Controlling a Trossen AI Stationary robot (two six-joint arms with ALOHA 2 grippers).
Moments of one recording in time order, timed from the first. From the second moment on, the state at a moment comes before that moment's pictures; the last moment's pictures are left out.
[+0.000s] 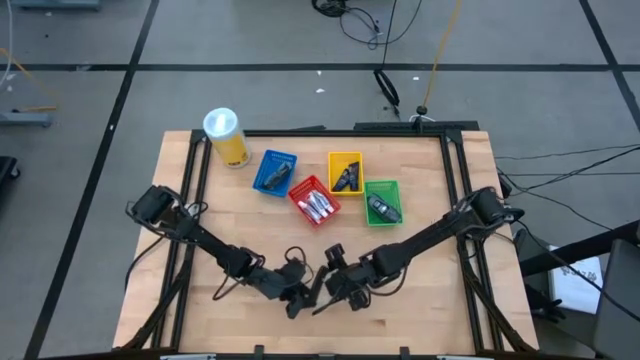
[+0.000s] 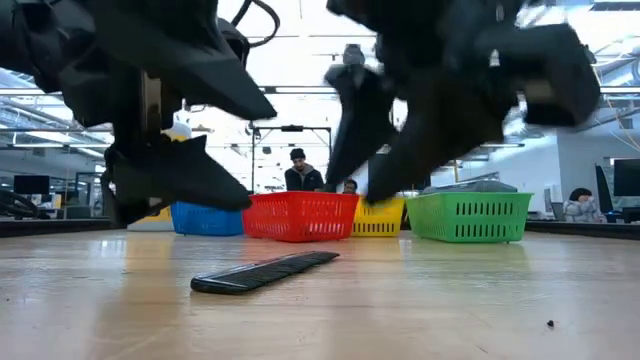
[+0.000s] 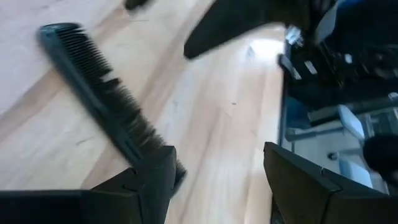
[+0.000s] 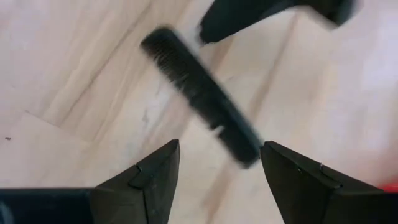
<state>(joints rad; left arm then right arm) -0.54 1.85 0.82 0.49 -0.16 -1.09 0.43 1.94 1.26 -0.28 0.21 -0.17</state>
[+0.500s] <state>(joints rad) -0.52 1.87 0.83 0.47 -0.11 -1.00 0.42 1.84 1.26 -0.27 0.24 -0.15</state>
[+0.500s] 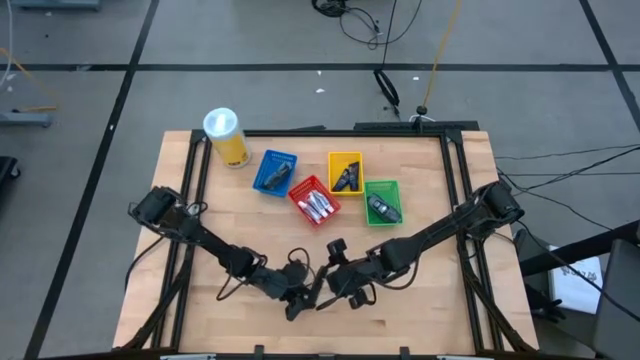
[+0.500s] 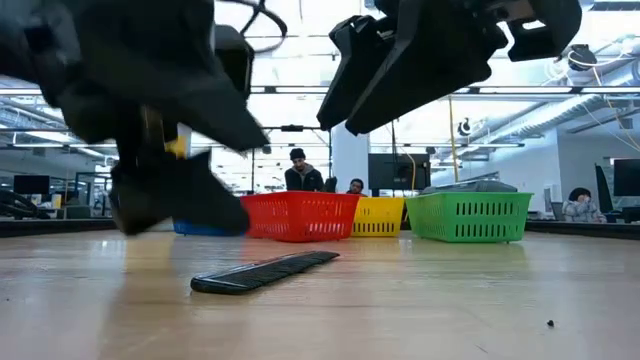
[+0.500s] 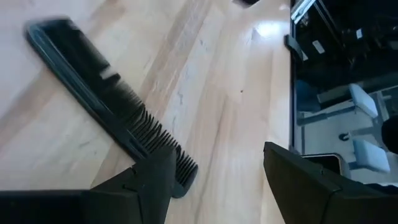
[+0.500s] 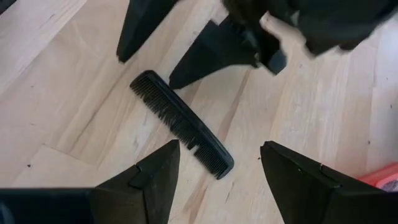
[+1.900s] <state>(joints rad) -0.38 1.59 0.86 -0.22 0.22 -0.97 0.38 1.84 1.12 0.09 0.23 -0.25</state>
